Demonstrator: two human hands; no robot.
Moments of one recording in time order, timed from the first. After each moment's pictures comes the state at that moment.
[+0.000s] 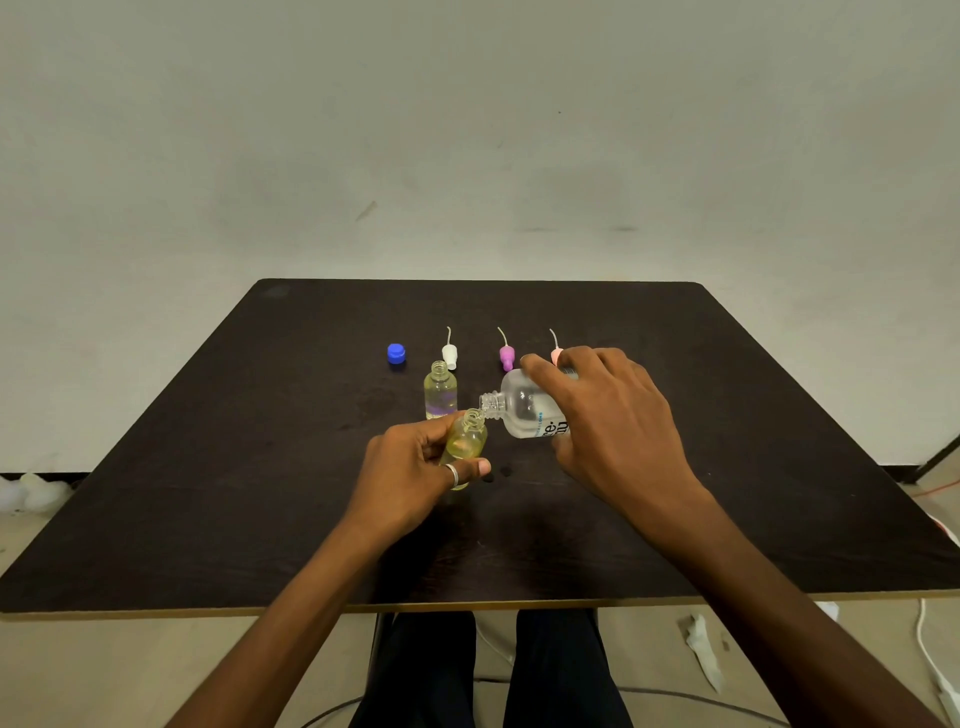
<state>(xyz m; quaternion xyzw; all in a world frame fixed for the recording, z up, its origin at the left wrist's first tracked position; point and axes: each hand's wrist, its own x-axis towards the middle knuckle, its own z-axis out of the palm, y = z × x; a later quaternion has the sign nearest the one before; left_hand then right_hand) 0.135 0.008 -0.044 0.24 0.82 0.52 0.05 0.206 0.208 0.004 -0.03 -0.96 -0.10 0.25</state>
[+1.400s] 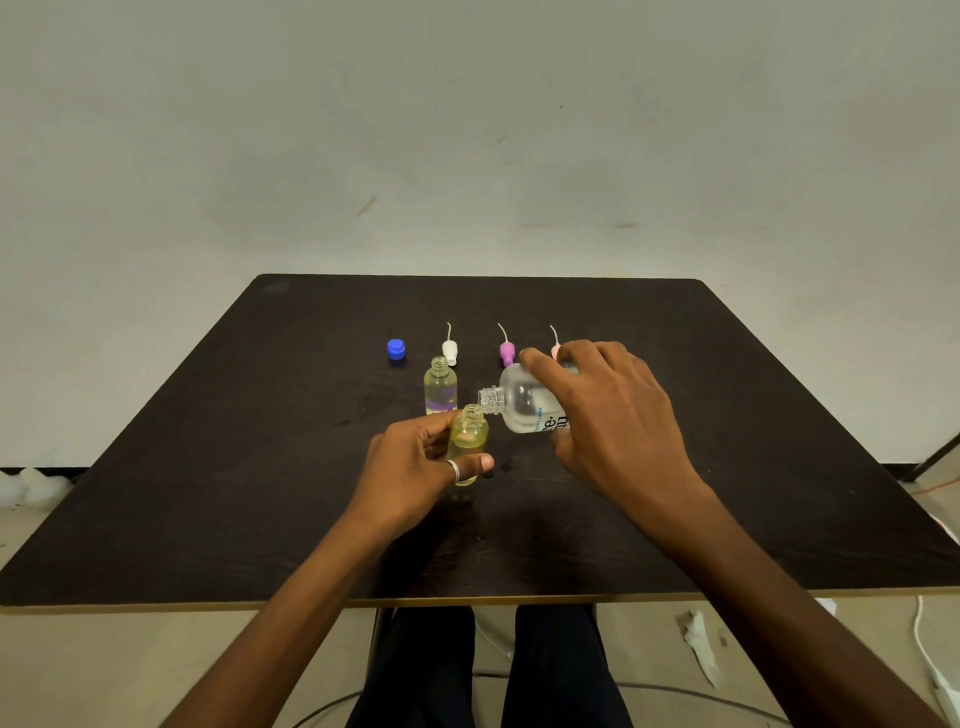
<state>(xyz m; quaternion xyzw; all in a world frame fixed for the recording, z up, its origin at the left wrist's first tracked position) 0.137 0.010 -0.042 0.24 0.80 0.55 0.08 0.207 0.206 0.007 -0.03 -0.96 -0.10 0.25</state>
